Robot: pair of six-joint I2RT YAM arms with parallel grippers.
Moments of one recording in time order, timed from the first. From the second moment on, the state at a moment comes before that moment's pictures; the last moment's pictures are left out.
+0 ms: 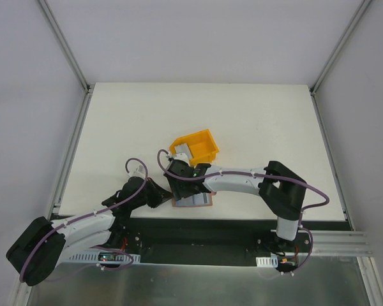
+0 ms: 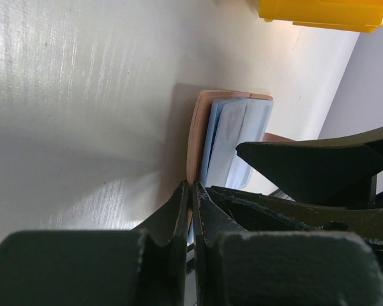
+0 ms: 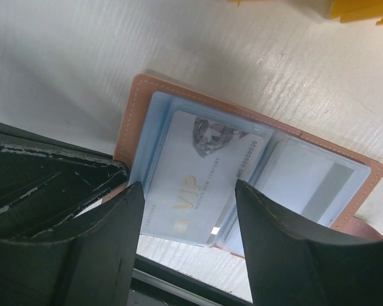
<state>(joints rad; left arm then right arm) -0.67 0.88 0.05 0.23 0.13 -1.32 1.19 1.85 1.23 -0.52 0.23 0.67</state>
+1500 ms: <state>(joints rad) -0.67 0.86 0.05 0.21 0.13 -1.32 1.21 1.87 1.31 -0.61 0.31 0.66</state>
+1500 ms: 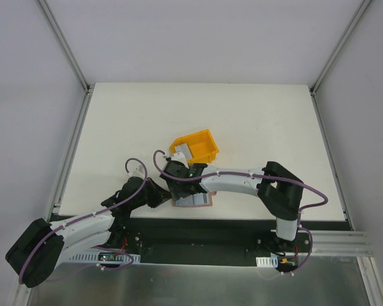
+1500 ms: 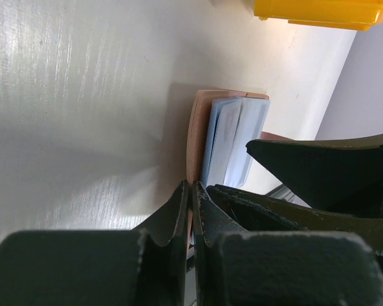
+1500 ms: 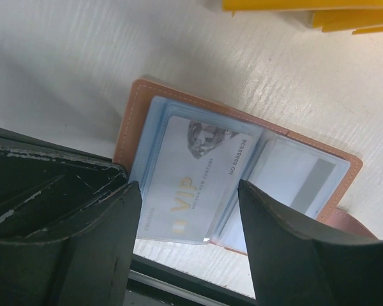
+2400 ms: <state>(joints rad) -0.67 0.85 0.05 0.19 0.12 -1.32 1.21 1.90 1.31 -0.63 0.32 0.66</state>
